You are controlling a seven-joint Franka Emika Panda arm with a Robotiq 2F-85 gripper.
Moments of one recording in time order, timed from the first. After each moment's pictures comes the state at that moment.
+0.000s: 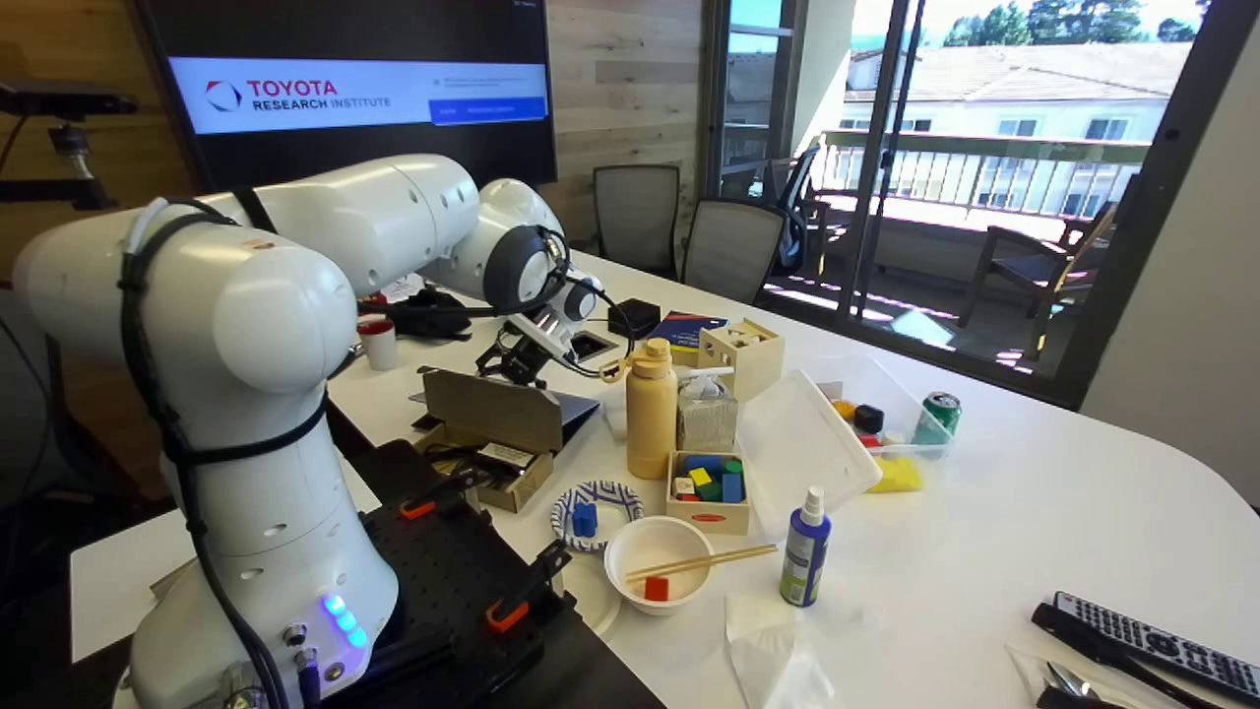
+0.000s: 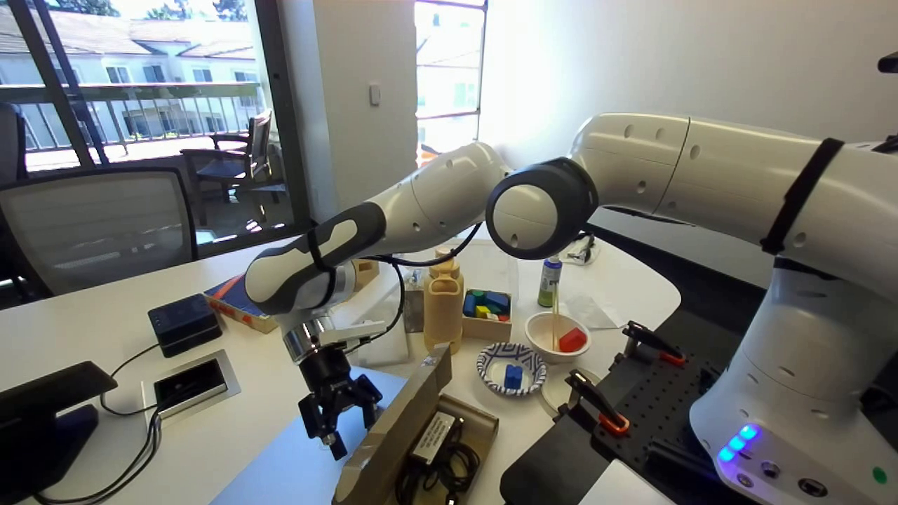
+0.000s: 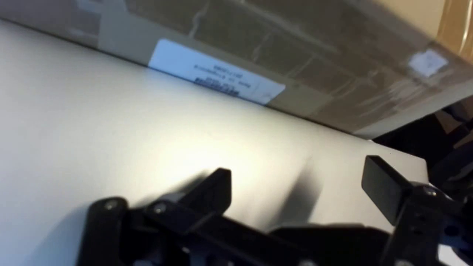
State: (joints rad) arm 0.40 1.48 0.25 -0.79 0.22 1.41 -0.14
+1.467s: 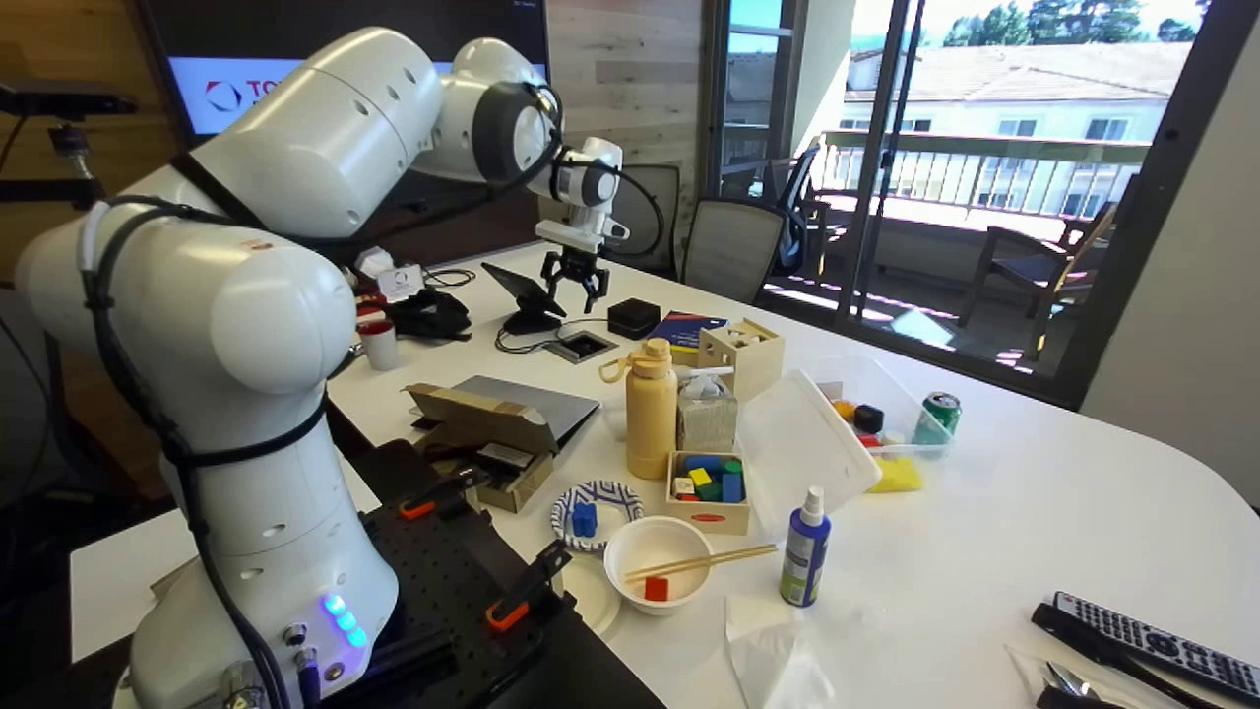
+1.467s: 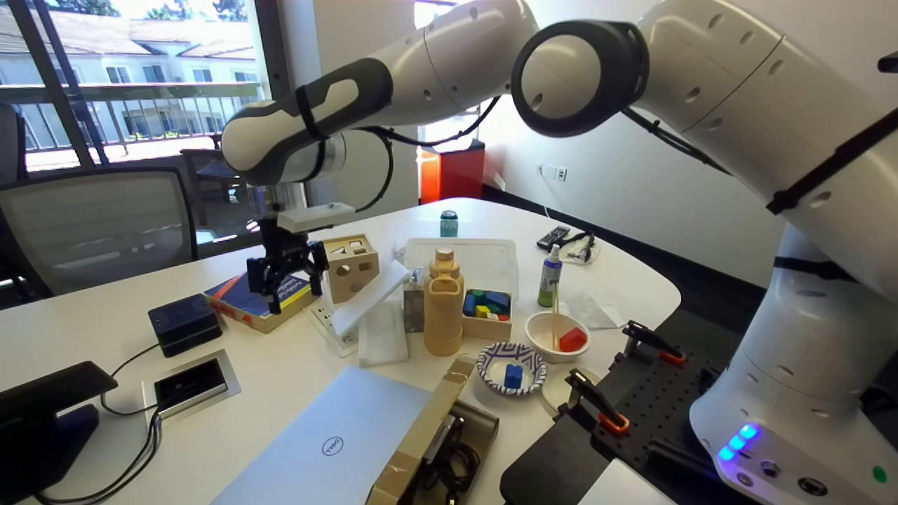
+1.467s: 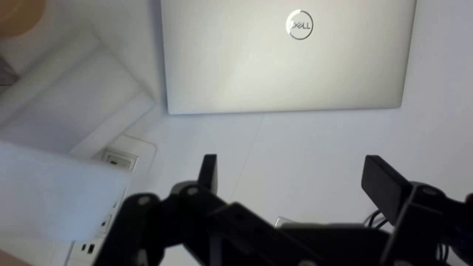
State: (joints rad) arm 0.39 1.02 0.13 -1.05 0.10 1.88 0.04
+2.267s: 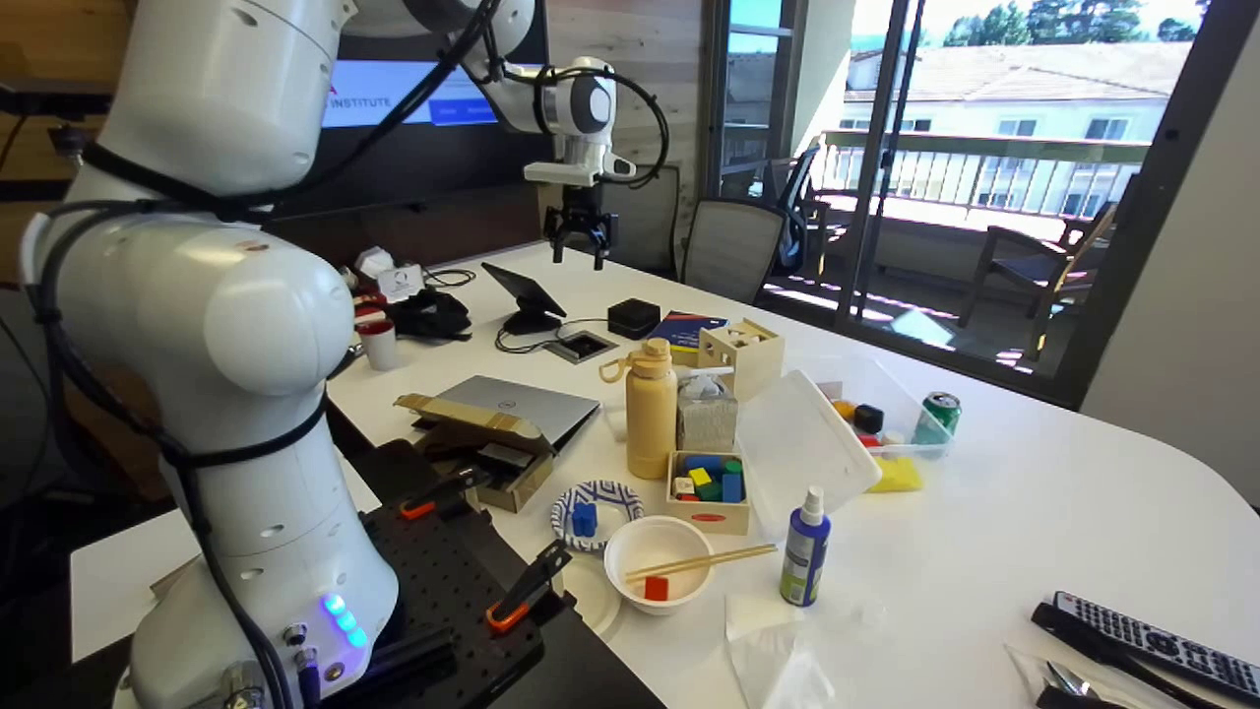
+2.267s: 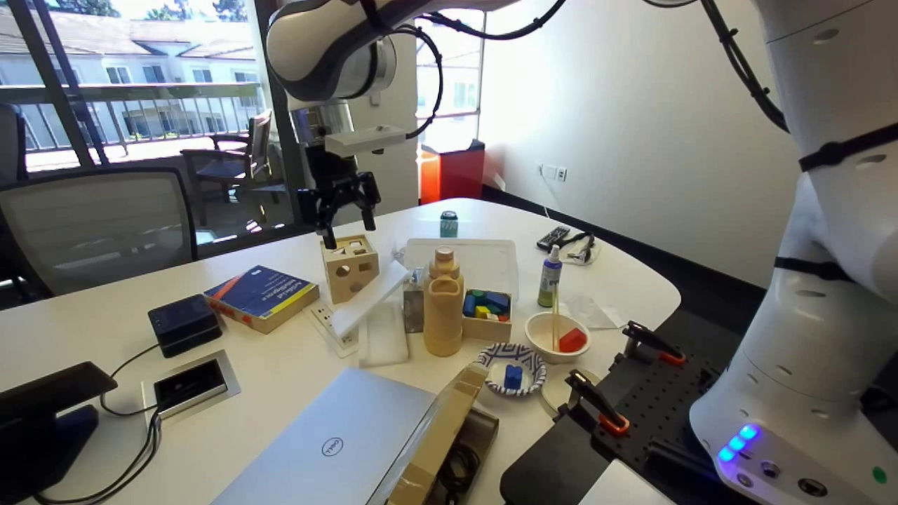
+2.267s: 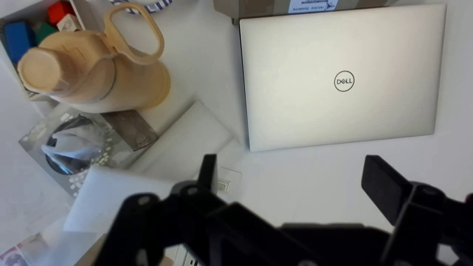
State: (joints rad) arm 0.36 0.53 0.07 -1.56 0.02 1.89 0.12
